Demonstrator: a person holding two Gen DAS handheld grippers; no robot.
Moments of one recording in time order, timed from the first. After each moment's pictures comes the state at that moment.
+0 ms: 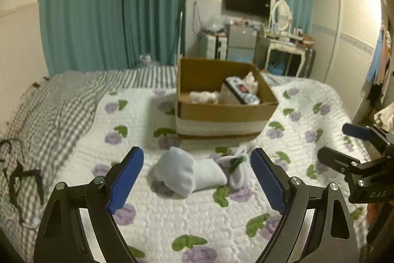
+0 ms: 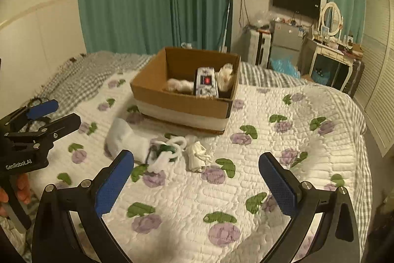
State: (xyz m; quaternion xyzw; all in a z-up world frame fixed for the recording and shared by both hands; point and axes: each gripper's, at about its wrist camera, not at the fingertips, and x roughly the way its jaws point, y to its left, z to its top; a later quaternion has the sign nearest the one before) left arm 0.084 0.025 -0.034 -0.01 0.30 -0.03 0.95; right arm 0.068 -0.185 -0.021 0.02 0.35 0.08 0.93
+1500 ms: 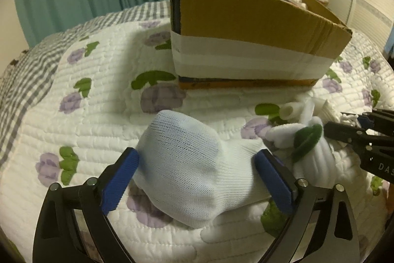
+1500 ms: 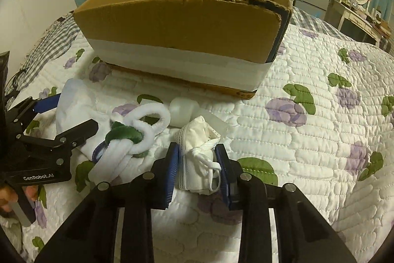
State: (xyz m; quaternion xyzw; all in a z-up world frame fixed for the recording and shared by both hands) left arm 0.186 0.024 -0.159 0.02 0.43 -0.02 0.90; right arm 0.203 -0.169 -0.167 0.01 0.48 0.13 0.87
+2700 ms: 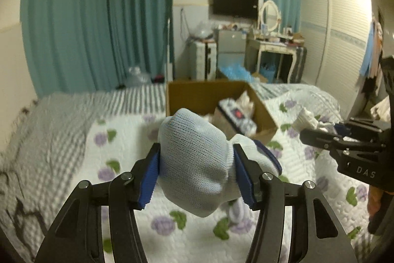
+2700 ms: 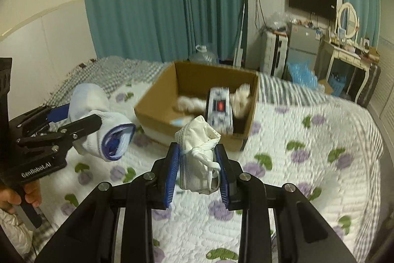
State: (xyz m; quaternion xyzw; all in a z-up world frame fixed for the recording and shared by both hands) left arm 0.130 0.011 0.011 0.03 0.28 -0.07 0.96; right arm 0.143 -0.179 -0.014 0.03 0.36 0.13 0.92
